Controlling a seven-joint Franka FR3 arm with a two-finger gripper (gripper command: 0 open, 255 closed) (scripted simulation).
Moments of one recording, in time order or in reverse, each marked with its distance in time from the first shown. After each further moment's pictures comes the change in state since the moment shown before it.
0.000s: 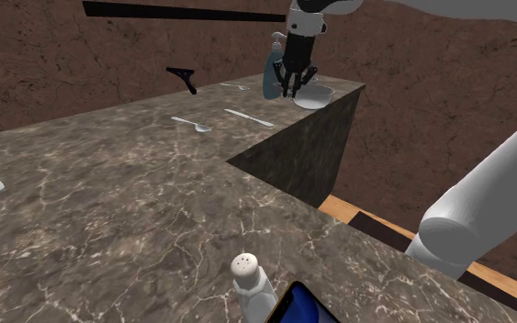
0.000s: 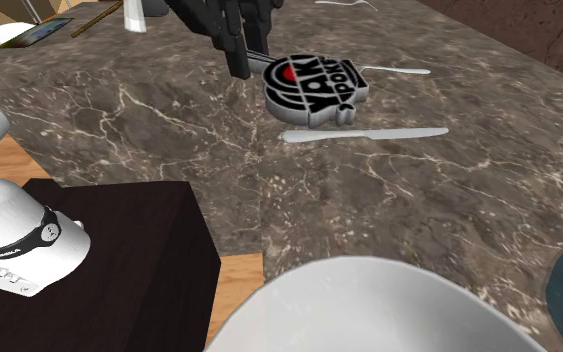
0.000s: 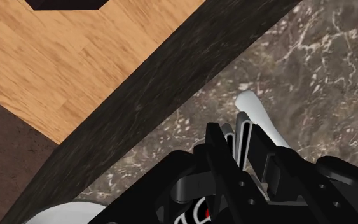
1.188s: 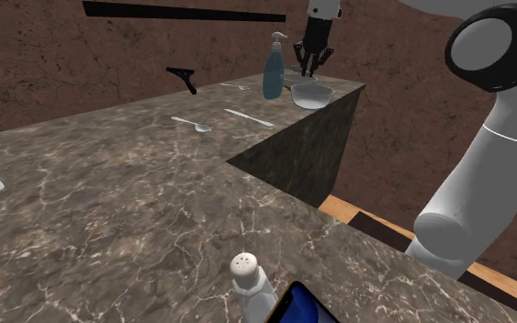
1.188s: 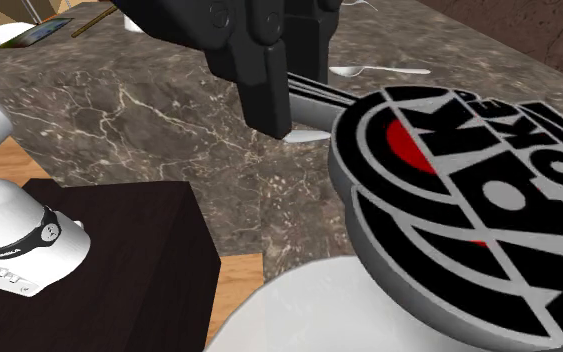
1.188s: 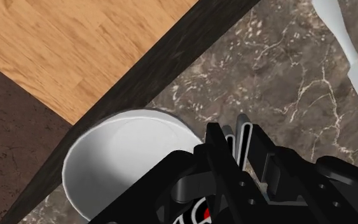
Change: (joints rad) arm -0.107 0.230 -0.136 0.364 0.006 -0.144 -0.234
